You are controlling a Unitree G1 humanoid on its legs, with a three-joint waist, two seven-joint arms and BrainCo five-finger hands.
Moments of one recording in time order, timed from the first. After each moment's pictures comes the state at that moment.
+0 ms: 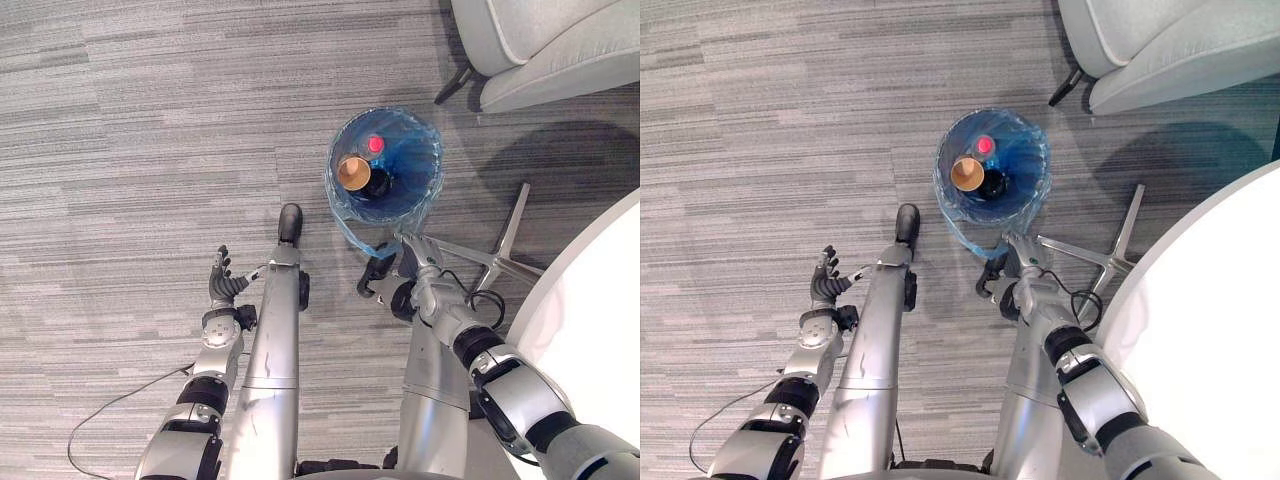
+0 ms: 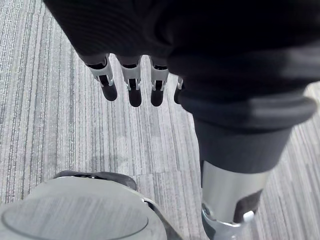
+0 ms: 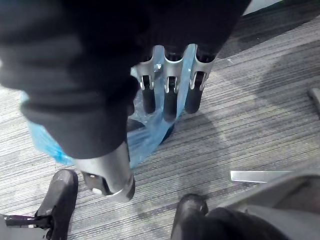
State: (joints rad) left arm -0.35 0.19 0.00 0.78 -0.17 -0.29 0.27; right arm -0.68 -0.23 0.40 1.00 -0.78 0.01 -0.41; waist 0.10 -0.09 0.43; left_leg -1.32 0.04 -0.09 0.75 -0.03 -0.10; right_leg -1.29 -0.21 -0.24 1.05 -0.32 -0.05
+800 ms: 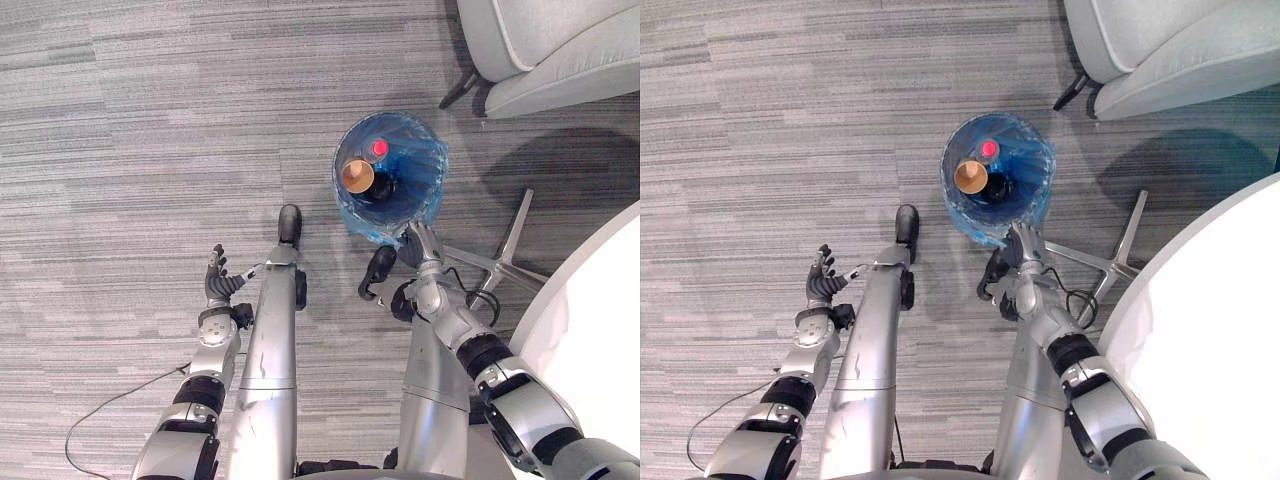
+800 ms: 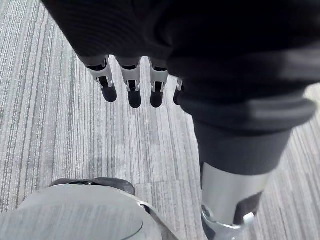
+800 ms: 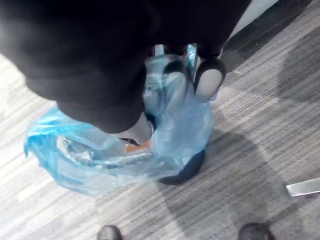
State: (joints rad) left arm -0.35 0.20 0.01 0.76 -0.18 -0.27 0.27; right arm -0.57 -0.25 0.35 0.68 -0.56 -0.05 -0.45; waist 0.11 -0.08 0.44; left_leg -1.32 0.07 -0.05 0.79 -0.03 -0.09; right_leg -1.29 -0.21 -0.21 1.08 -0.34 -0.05
